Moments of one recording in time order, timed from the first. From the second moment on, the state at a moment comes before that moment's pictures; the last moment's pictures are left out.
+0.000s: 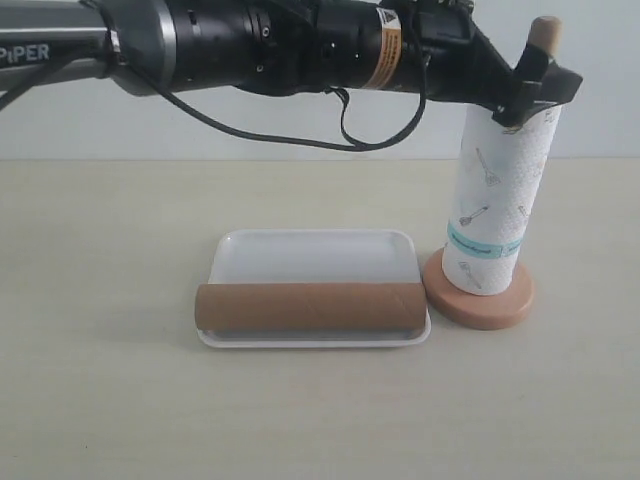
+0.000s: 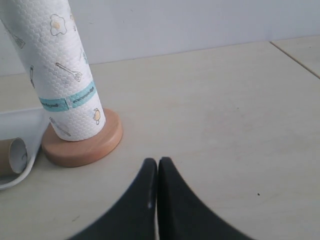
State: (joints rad) left arm -0.72 2.08 -1.80 1.71 -0.45 -1.64; right arm 0.02 0.01 0.00 -0.17 0.34 0.29
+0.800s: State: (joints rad) left arm -0.54 1.96 -1.74 1.74 -1.21 -2.01; right arm 0.02 0.01 0.00 -0.17 0.34 0.29
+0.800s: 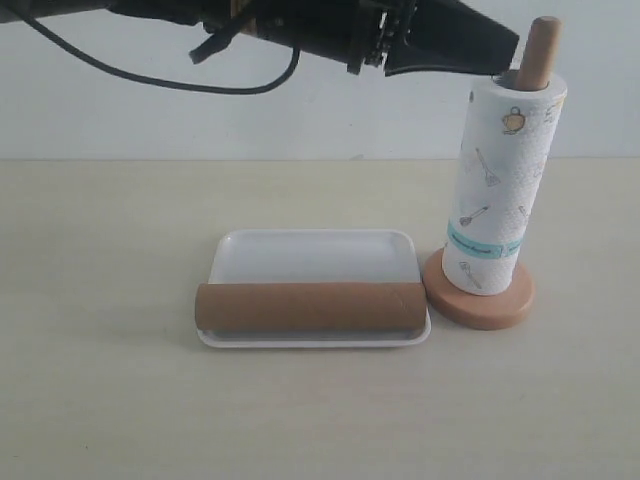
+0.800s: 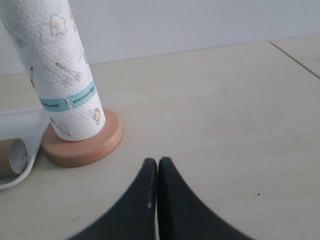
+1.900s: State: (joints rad) left arm -0.54 1.66 -0.90 1.68 -1.22 -1.69; right arm 0.02 0.01 0.00 -0.17 0.34 0.29
